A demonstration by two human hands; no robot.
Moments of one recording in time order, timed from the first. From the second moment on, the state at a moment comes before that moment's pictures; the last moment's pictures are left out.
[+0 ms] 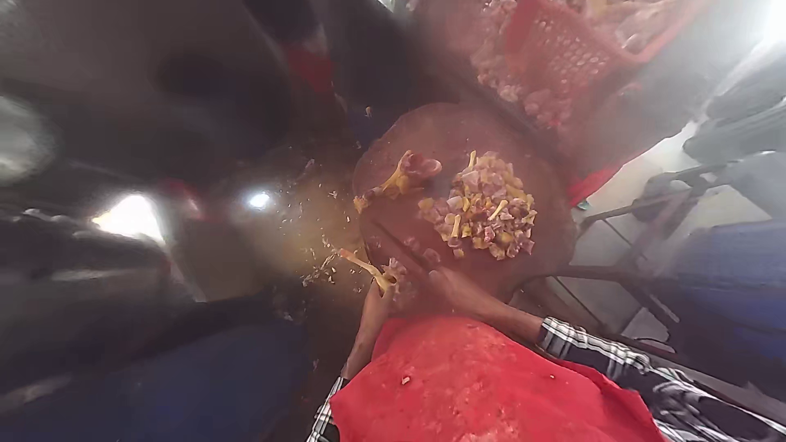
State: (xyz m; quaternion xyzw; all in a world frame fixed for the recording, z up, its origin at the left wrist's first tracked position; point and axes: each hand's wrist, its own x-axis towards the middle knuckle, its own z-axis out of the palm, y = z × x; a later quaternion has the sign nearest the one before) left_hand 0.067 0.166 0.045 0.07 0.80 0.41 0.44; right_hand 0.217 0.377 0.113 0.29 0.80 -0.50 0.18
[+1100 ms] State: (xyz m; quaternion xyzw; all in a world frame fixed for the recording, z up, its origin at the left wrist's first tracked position) left_hand 0.041 0.184 0.071 0.00 0.77 0.54 0.34; right_hand 0.212 0.400 0.177 0.24 0.83 -0.49 0.12
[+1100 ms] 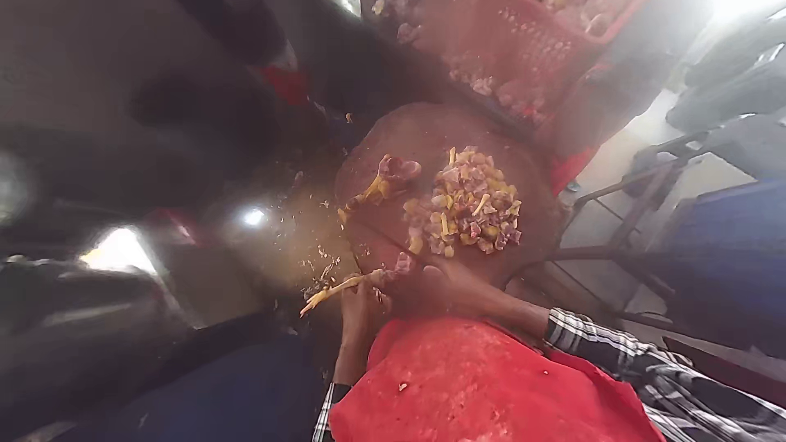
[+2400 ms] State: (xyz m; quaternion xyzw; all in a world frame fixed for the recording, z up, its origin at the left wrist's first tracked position) left_hand 0.040 0.125 0.070 0.25 0.84 0.18 0.45; right_hand 0.203 0.397 0.201 0.12 0.79 -0.59 -0.08
